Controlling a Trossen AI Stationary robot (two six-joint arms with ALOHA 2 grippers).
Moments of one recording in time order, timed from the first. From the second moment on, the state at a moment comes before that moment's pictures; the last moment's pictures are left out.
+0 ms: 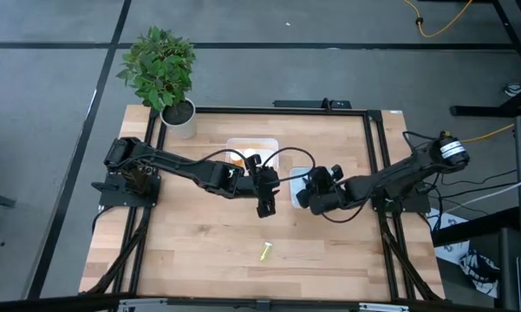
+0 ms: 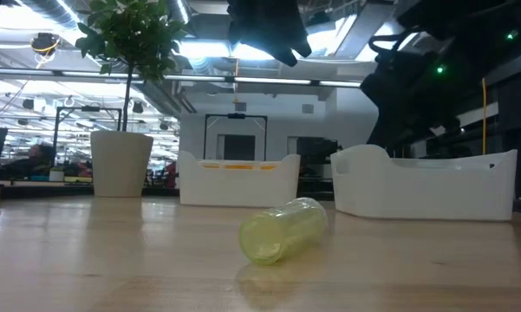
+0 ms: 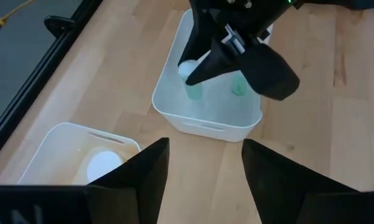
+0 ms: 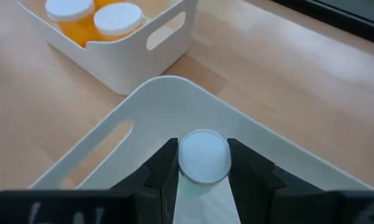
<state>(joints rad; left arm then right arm) -0.18 1.77 1.52 -0.57 -0.46 -0.29 0.30 1.44 0.70 -0.38 0.81 1.02</state>
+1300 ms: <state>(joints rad) -0.18 1.77 1.52 -0.57 -0.46 -0.29 0.30 1.50 0.70 -0.35 0.79 0.96</state>
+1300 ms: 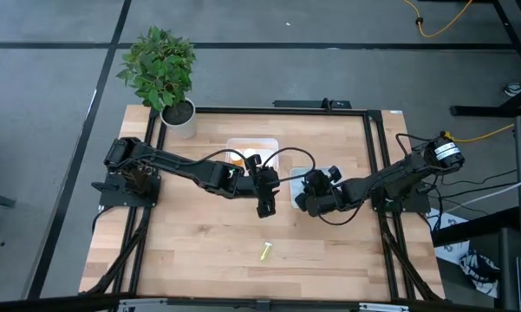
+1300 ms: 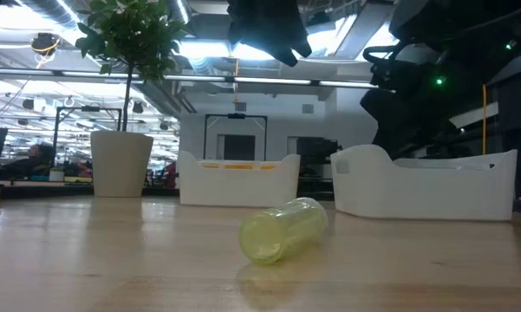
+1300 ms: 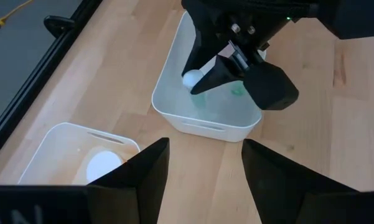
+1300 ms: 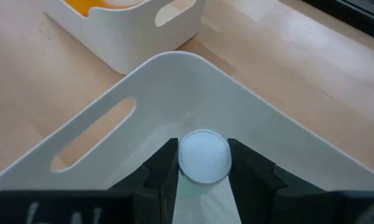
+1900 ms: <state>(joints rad) -0.18 1.77 1.52 -0.57 -0.46 -0.29 0.30 1.52 0.70 -0.34 0.79 0.99</state>
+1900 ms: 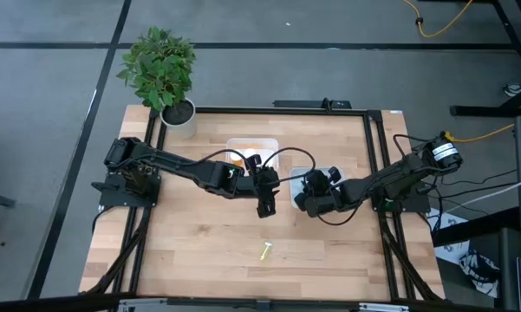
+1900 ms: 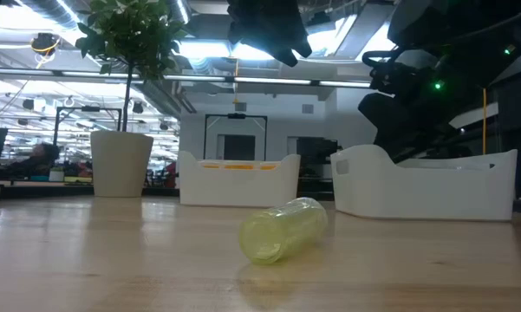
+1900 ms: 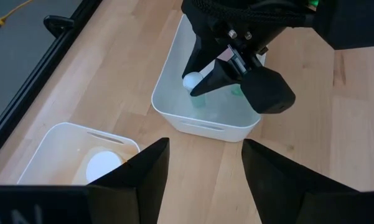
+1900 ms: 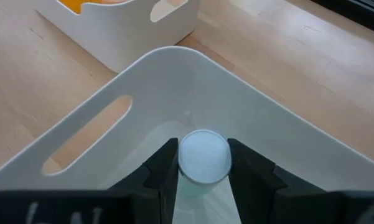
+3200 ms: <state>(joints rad) -0.19 1.76 1.53 -0.78 -0.34 -0.73 0.31 1.52 1.27 -1.37 0.46 1.02</state>
